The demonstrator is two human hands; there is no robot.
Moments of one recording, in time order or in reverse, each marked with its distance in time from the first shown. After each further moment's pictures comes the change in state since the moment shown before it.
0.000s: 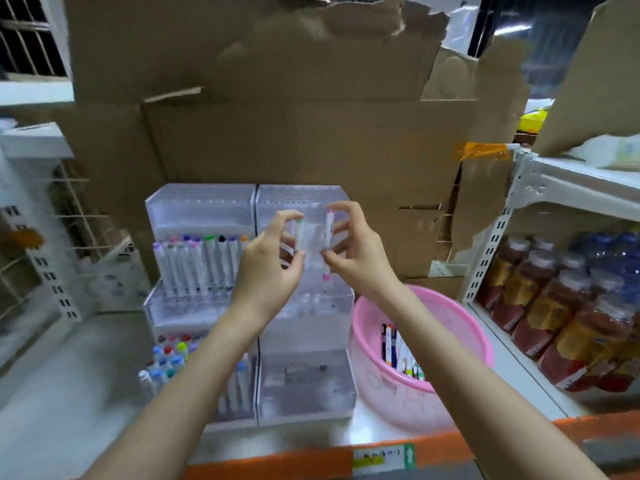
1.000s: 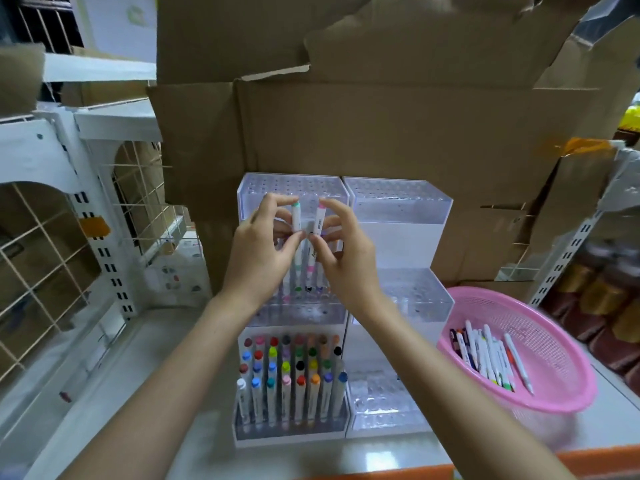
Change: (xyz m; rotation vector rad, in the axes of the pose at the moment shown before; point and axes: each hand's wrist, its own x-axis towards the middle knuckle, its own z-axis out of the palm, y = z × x) left_hand 0.020 -0.111 -0.094 -0.023 0.073 0.067; right_hand 0.030 -0.026 0.165 0.007 0.205 -0.183
